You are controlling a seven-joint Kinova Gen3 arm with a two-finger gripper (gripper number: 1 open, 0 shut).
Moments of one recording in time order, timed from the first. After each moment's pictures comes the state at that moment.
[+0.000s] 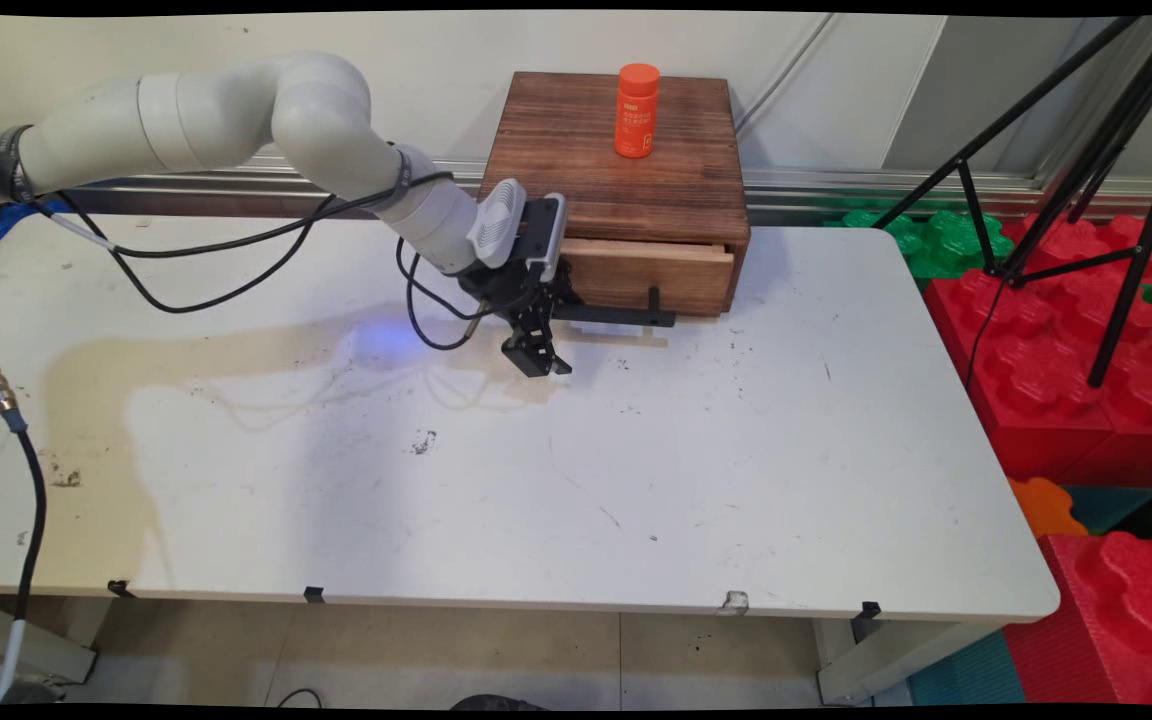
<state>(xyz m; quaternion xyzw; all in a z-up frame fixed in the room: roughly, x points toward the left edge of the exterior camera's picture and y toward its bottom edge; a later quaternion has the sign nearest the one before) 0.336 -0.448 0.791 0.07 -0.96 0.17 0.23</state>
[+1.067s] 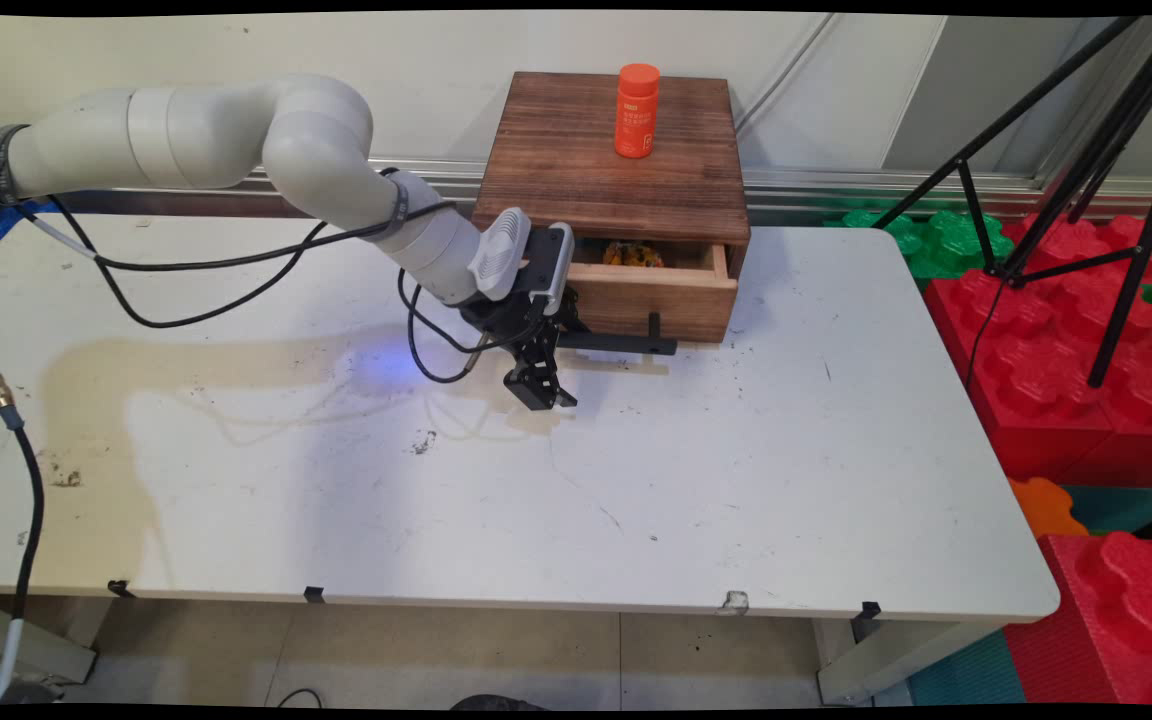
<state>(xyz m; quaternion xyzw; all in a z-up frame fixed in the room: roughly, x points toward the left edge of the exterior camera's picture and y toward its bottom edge) 0.315 -0.417 0.787 0.06 -0.96 0.15 0.24</state>
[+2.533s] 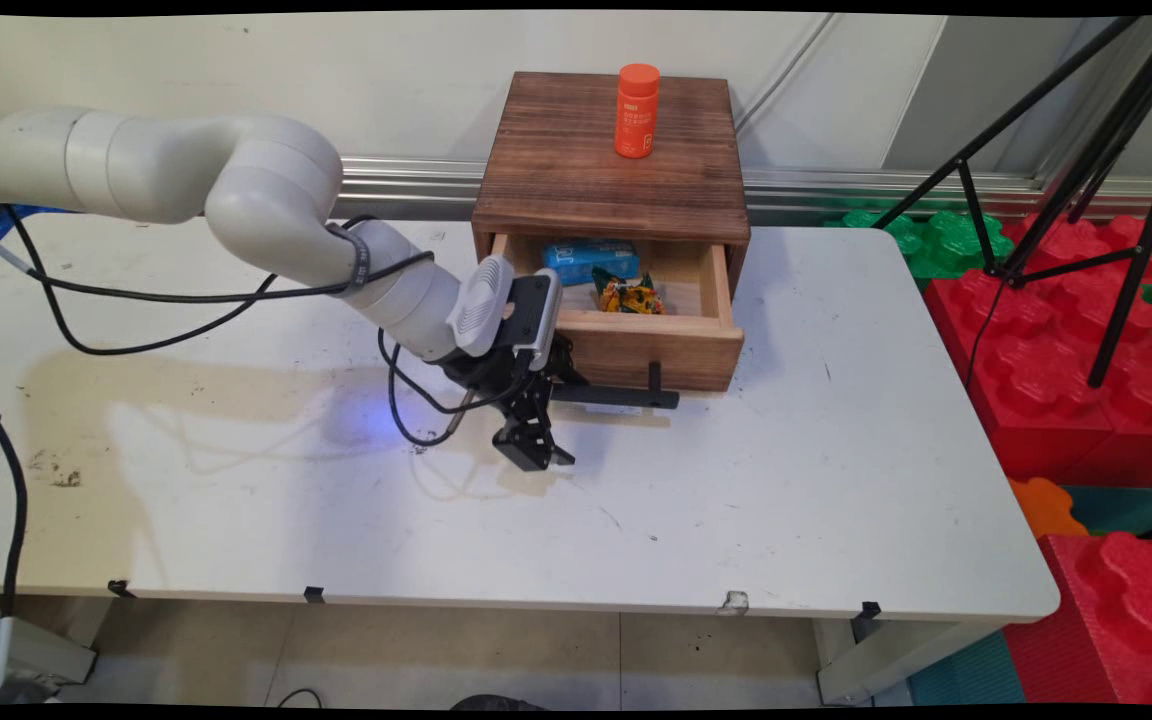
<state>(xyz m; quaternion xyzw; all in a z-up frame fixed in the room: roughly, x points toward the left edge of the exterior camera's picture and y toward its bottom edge) 0.296 -0.349 0.785 0.08 -0.95 0.13 0.27</state>
